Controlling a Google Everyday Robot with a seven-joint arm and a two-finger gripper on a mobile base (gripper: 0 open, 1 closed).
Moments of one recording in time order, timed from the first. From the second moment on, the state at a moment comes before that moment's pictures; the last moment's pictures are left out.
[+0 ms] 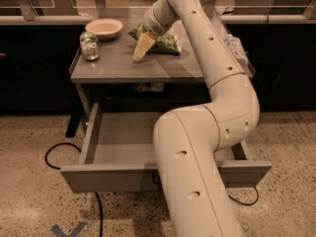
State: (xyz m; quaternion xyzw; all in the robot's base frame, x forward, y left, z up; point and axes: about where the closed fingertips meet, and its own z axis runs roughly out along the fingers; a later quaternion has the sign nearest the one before) arm 0.873 0.046 0.861 -0.63 0.67 0.05 0.38
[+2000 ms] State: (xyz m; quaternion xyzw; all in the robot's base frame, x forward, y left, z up) arm 0.873 0.046 0.861 -0.63 0.67 0.05 0.38
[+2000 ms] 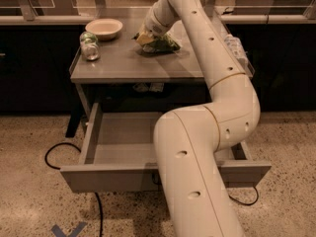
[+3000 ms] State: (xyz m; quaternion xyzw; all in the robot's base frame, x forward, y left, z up) arm 0.774 0.027 0.916 -0.65 0.70 0.08 0.29
